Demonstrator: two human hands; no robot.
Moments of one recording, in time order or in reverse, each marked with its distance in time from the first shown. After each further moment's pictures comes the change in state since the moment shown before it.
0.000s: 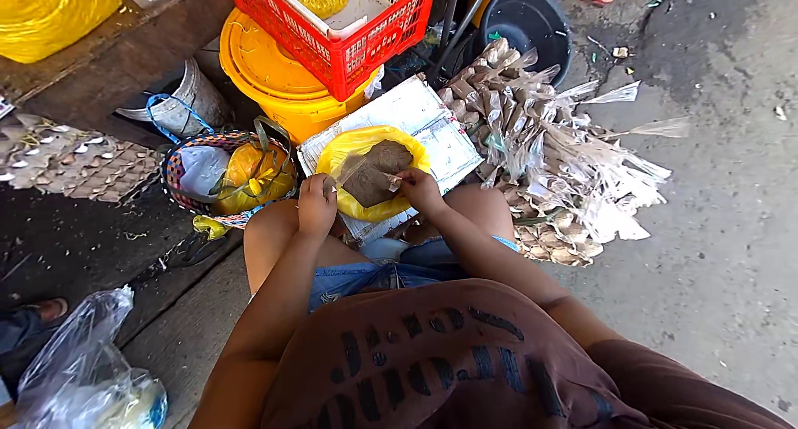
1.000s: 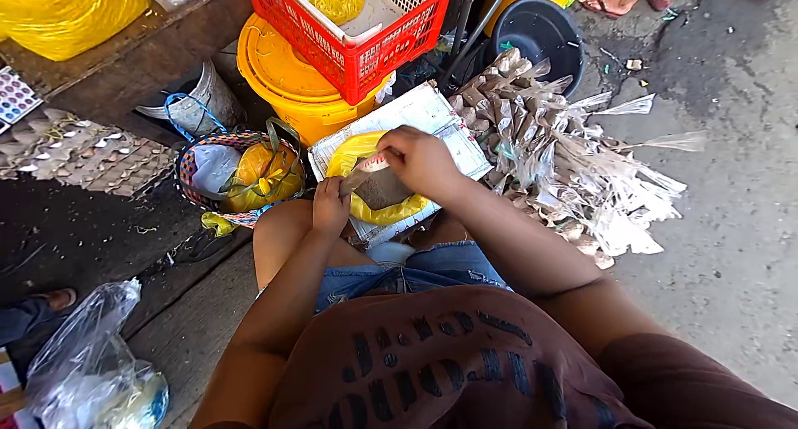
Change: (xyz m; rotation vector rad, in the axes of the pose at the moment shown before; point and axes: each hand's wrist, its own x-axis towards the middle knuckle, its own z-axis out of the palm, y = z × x) left_hand 0.001 0.000 0.007 -0.007 -0.050 0.044; right_hand -0.023 -0.124 -0.037 -0.457 0.061 -0.741
